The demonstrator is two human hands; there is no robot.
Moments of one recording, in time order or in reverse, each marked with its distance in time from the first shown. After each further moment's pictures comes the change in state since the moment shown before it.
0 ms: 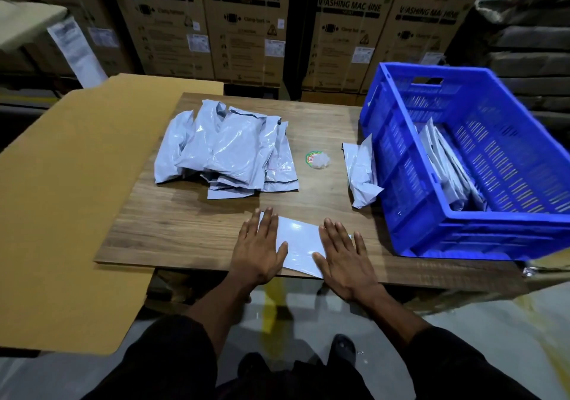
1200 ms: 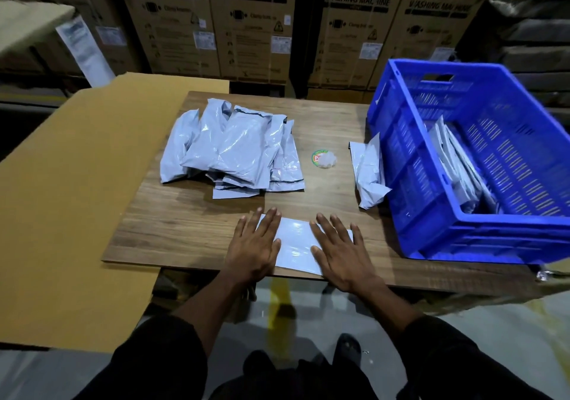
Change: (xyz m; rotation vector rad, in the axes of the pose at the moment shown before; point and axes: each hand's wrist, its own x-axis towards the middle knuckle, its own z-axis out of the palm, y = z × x) left_hand -0.002 -0.023 -0.007 0.008 0.025 0.047; right_hand 0.021 -0.004 0.001 -0.038 0.083 -0.109
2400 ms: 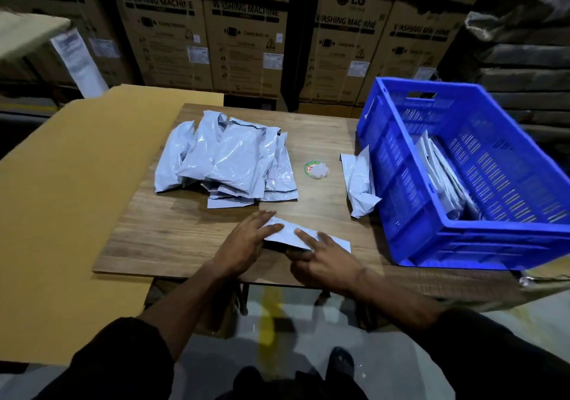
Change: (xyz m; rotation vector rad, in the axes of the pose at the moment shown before) left_hand 0.023 -0.021 -0.037 -0.286 0.131 0.251; right_hand 0.006 -0.020 -0.059 -0.349 0.009 -0.645
